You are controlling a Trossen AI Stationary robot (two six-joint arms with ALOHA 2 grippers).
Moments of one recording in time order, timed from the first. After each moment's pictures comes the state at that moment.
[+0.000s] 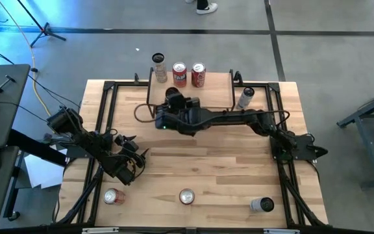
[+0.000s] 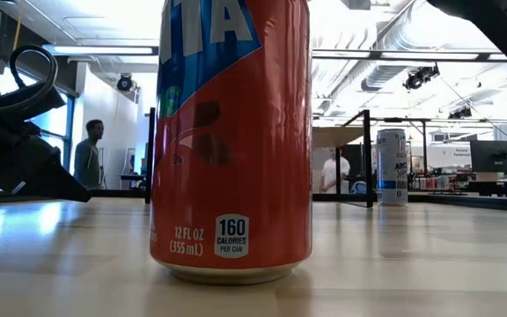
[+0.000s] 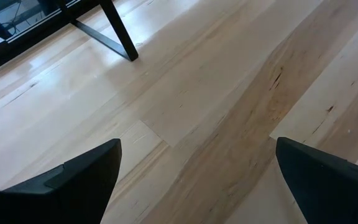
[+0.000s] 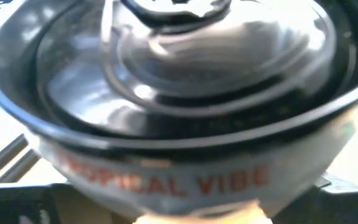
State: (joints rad) left arm -0.74 1.59 0.44 -0.60 -1.03 -1.52; right arm 0.02 2.27 2.26 -0.85 1.07 0.88
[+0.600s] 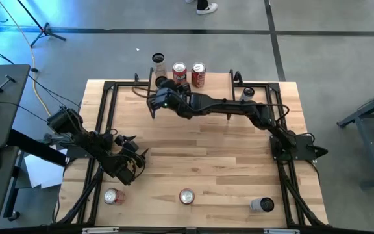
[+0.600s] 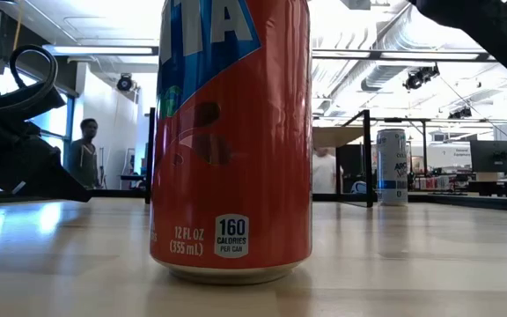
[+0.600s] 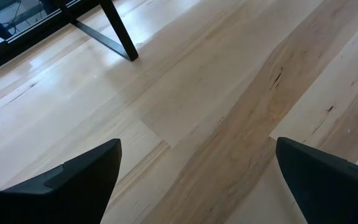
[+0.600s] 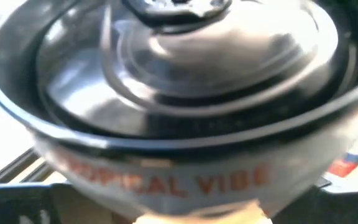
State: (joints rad) left arm -0.74 1.59 0.44 -0.60 -1.03 -1.52; right arm -0.11 2.27 2.26 -0.56 0.74 0.51
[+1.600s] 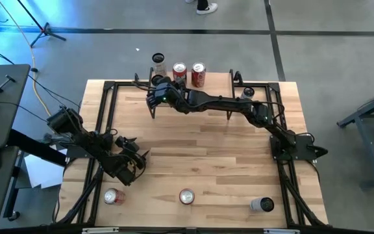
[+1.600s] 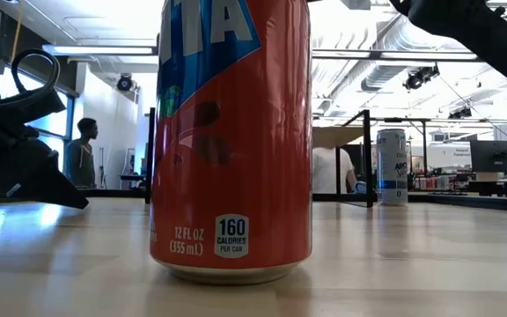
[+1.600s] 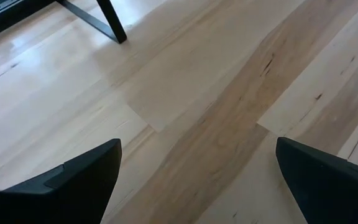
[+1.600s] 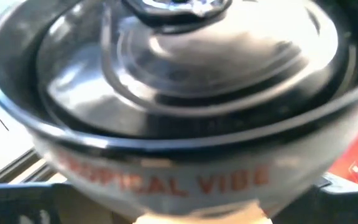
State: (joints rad) left arm -0.74 1.59 0.44 -0.55 -0.97 -1.52; right arm -0.16 2.32 2.26 -0.45 0.61 0.43
